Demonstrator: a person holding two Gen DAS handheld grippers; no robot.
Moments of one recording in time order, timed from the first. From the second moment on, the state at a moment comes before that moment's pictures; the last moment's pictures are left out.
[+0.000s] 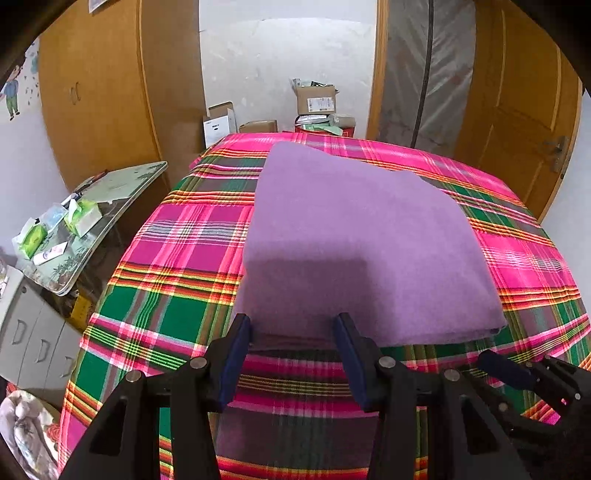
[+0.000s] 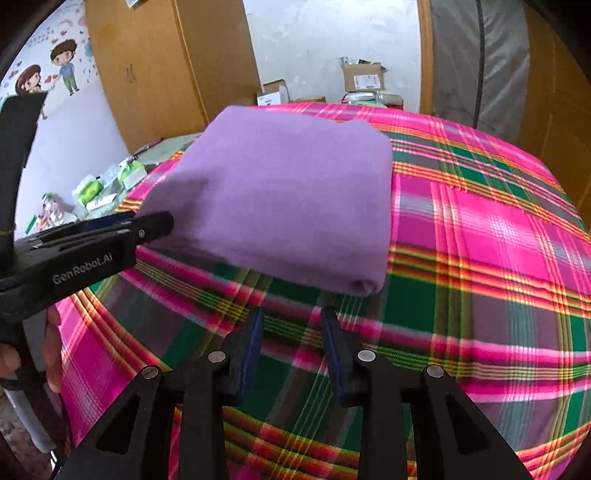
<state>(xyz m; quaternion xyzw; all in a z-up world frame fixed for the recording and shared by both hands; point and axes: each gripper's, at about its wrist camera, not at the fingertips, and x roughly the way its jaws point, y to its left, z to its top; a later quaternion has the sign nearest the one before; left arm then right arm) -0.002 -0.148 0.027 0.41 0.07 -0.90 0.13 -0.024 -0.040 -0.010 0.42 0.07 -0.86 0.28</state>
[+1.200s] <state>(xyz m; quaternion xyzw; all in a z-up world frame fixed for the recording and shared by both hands) -0.007 -0.150 0.000 0.42 0.08 -0.89 0.16 -0.043 -0.043 -0.014 0.42 0.09 -0.88 0.19</state>
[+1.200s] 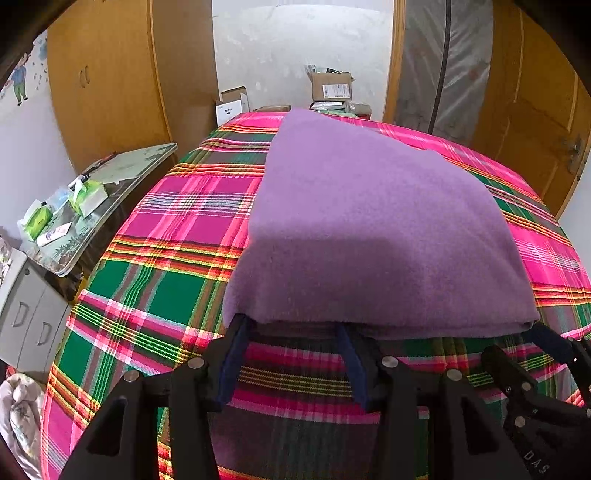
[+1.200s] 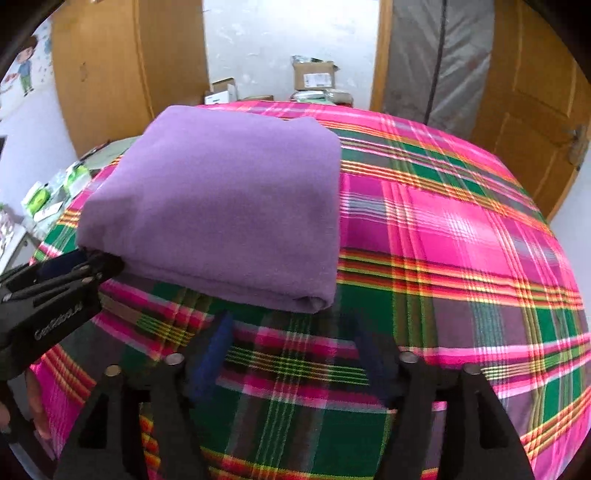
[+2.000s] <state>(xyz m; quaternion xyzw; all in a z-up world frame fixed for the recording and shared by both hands) -0.006 -0.160 -0.003 0.42 0.09 -0.89 0.17 -0.047 -0.043 -0.016 0.42 0.09 -0.88 0.18</state>
